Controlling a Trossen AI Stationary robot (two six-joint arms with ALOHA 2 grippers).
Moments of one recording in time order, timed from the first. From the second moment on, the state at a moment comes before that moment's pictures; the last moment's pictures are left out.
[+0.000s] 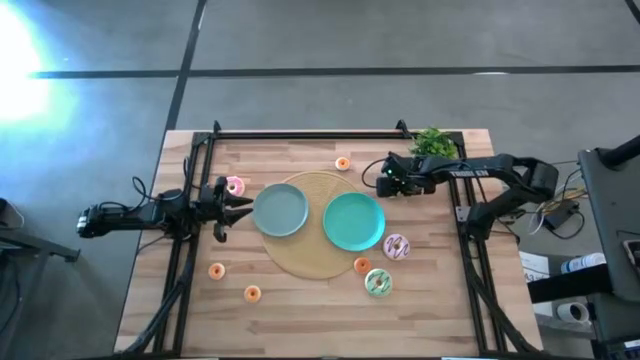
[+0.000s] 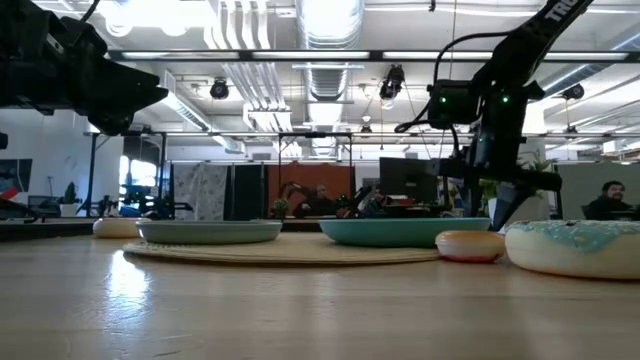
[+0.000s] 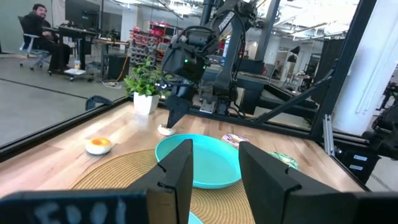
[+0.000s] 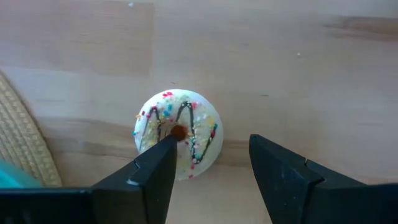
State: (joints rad) left arm 0.02 0.02 0.01 0.04 -0.11 -0.18; right arm -0.47 1.48 0.71 -0.56 0.14 1.03
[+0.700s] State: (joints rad) left arm 0.02 0.02 0.01 0.04 -0.11 -0.18; right arm -0.50 1.49 0.71 -0.48 0.11 0.96
